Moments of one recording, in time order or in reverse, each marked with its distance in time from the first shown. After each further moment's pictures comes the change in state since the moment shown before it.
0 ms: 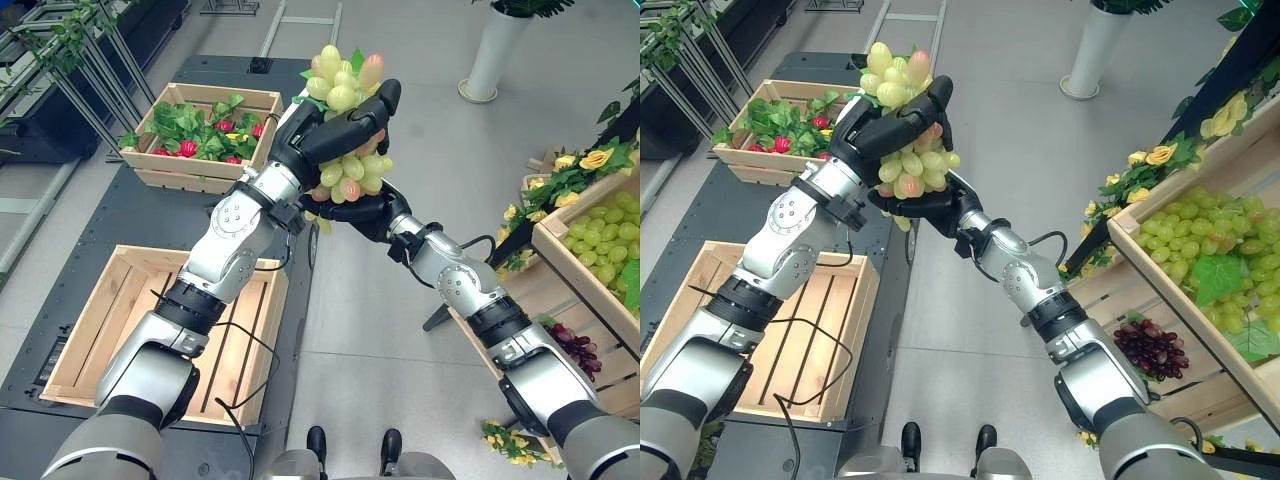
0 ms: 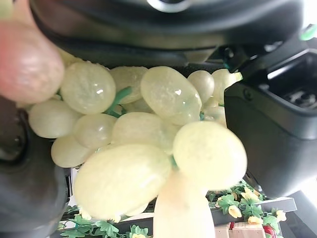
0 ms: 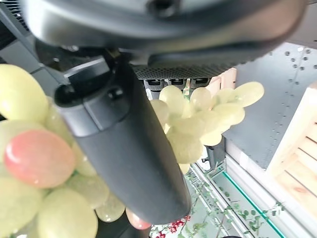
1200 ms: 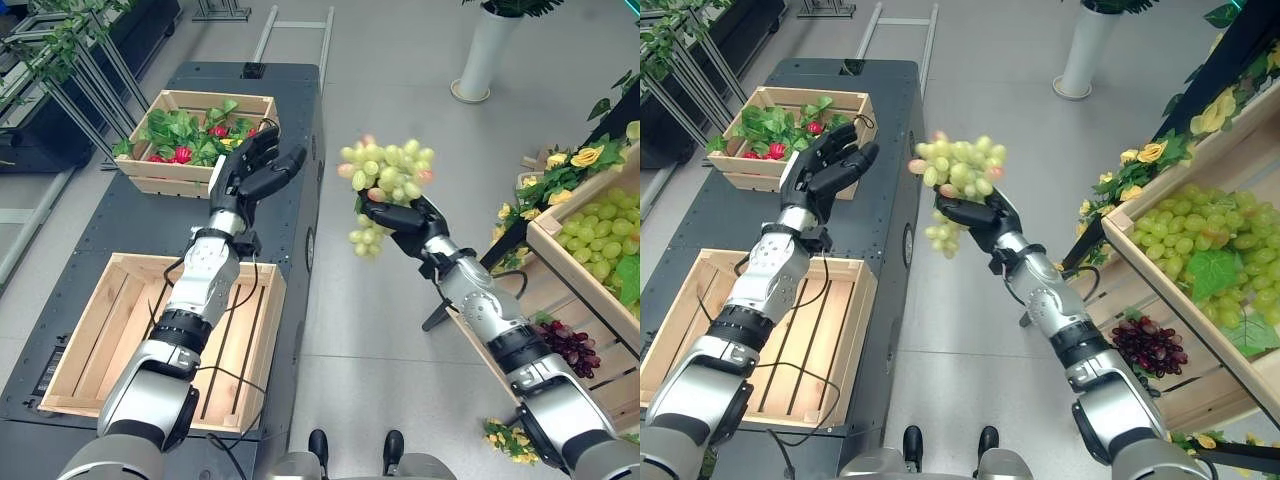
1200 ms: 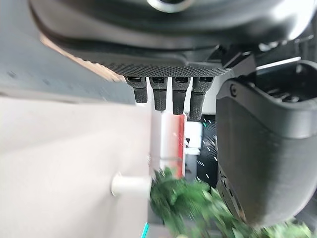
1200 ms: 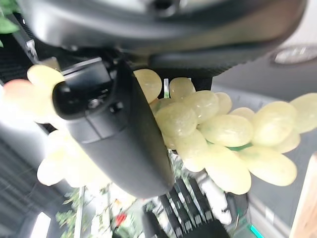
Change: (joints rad) left arm 0.194 -0.025 0.191 0.371 0.100 -0.033 0.259; right arm 0.220 -0.110 -0.110 0.000 -0.086 -0.088 -0.021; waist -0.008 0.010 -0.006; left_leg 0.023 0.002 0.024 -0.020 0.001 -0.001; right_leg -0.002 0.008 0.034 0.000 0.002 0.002
